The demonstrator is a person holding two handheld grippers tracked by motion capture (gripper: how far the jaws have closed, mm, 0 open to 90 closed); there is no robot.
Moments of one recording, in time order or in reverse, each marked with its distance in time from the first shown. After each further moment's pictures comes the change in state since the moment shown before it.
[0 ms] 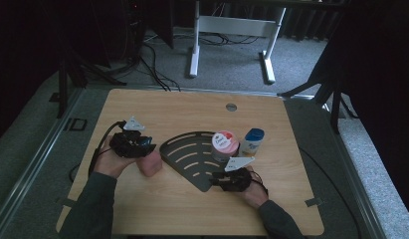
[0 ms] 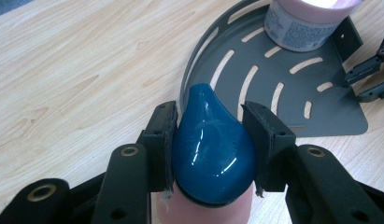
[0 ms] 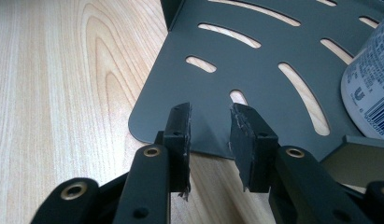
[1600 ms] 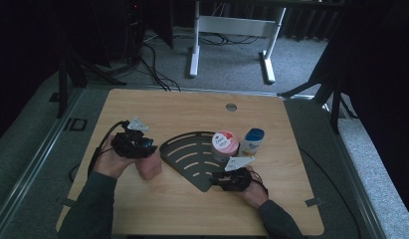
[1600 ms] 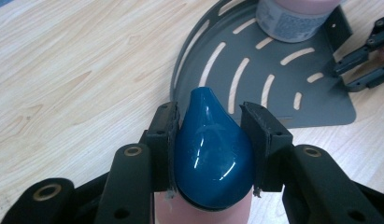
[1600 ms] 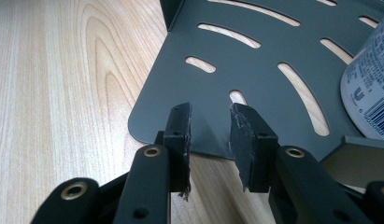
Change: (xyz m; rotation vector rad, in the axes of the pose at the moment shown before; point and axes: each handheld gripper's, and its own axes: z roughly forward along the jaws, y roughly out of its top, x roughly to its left) left arm -0.011 0.008 -0.007 0.045 -0.010 0.028; right arm -0.001 0.000 0.000 0.000 0.004 0.003
